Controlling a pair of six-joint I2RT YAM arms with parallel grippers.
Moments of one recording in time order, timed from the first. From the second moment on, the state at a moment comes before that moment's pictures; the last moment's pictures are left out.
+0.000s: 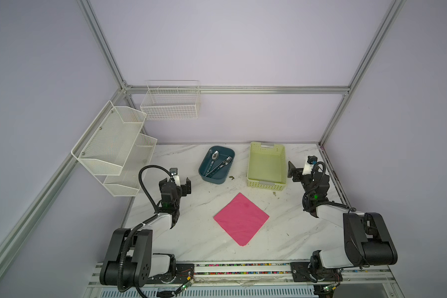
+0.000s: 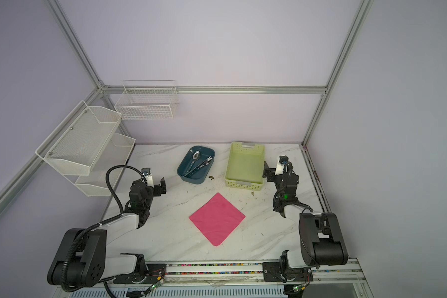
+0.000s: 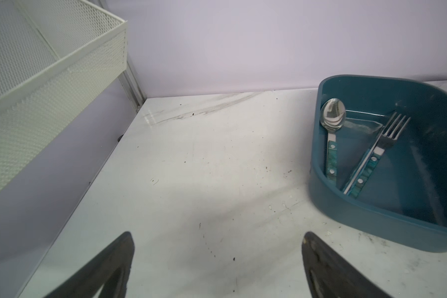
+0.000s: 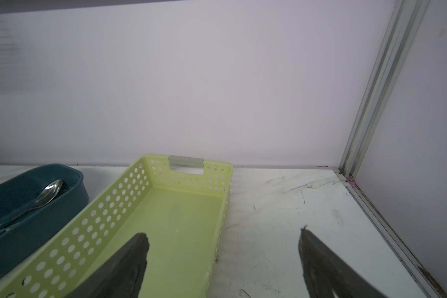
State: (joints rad) left arm -0.06 1.29 0.48 0.49 -0.19 0.05; right arm 0.04 1.40 0.57 0.80 -0.07 0.05
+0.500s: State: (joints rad) left arm -0.11 1.41 0.99 -0.21 0.04 -0.09; right arm 0.04 1.33 0.82 0.21 -0.25 0.31
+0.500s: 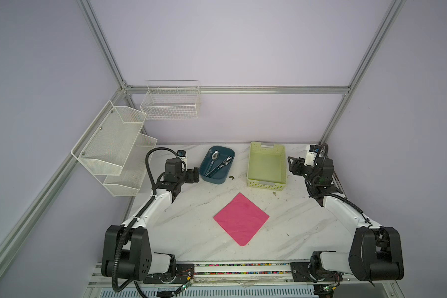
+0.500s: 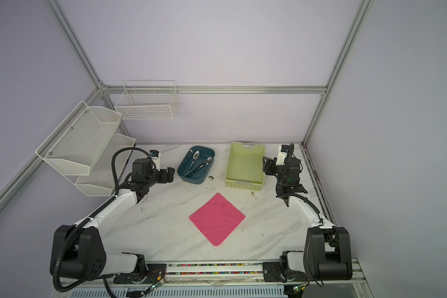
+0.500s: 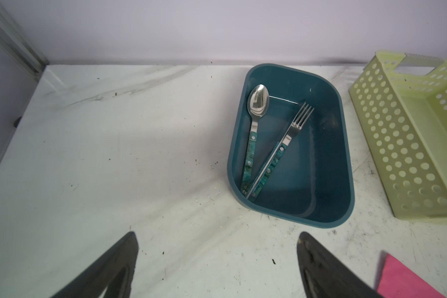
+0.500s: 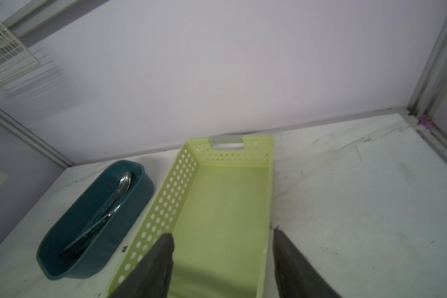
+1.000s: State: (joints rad) left arm -0.12 1.88 1.44 -0.53 0.16 -0.10; right arm 0.09 1.42 0.89 -0.06 -0.41 0.39
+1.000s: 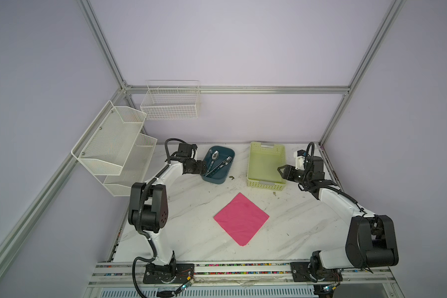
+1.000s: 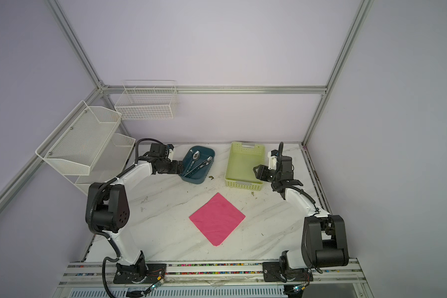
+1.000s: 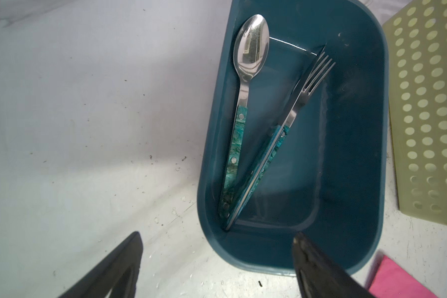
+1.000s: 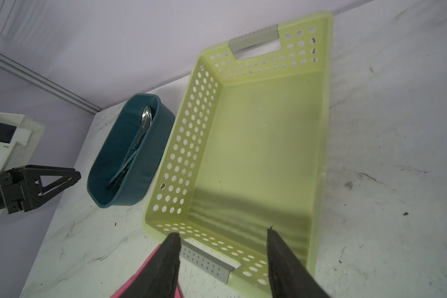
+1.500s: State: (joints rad) left arm -0.15 1.90 1.46 -0.57 0.27 -0.07; right arm 0.21 1.52 0.99 -0.18 -0.44 0.42
